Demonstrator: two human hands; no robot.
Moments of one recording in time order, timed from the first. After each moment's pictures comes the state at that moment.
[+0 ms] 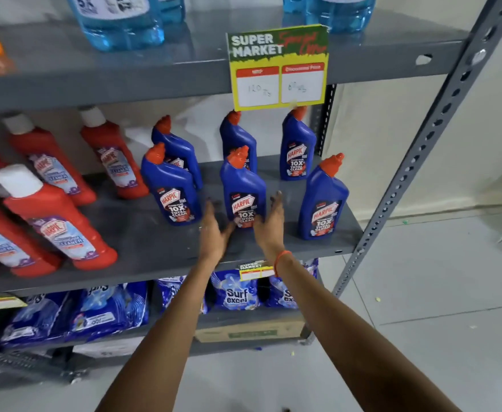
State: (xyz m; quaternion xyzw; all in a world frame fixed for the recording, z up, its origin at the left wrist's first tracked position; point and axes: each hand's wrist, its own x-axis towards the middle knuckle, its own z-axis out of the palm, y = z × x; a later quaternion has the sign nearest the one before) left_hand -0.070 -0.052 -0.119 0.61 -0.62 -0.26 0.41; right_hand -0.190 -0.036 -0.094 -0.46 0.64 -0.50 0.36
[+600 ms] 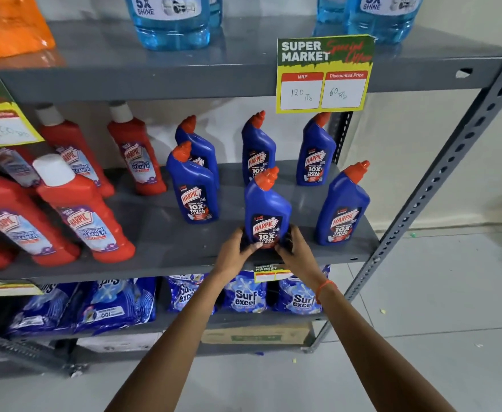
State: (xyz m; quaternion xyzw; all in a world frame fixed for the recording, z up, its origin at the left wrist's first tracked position) left_hand -0.059 -0.016 -0.125 0.54 -0.66 -0.40 0.34; right_hand -0.224 -0.002 -0.131 -0.58 0.60 -0.40 0.39
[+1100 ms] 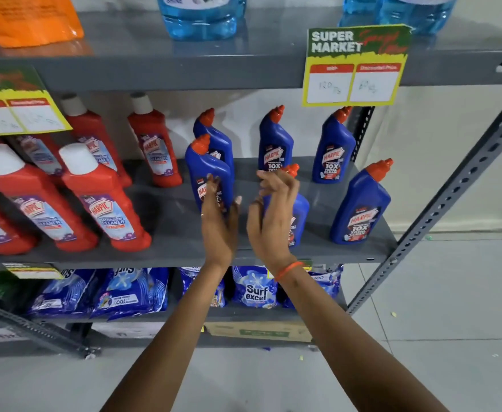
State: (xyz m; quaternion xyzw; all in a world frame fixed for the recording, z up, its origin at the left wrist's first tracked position) left_hand -0.032 -0.015 -0.075 0.52 -0.56 -0.24 0.60; right_hand -0.121 0.017 -0.025 -0.61 0.44 -0.65 0.11
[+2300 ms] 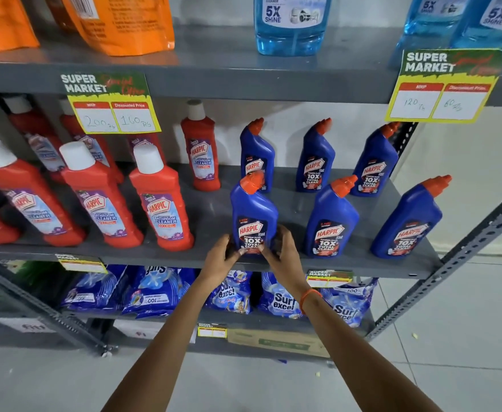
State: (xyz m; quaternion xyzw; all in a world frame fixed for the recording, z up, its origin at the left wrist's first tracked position) left_hand 0.086 0.003 -0.132 0.61 -0.63 -0.35 0.34; right_hand -0.077 0.000 -0.131 -0.58 0.57 -0.43 0.39
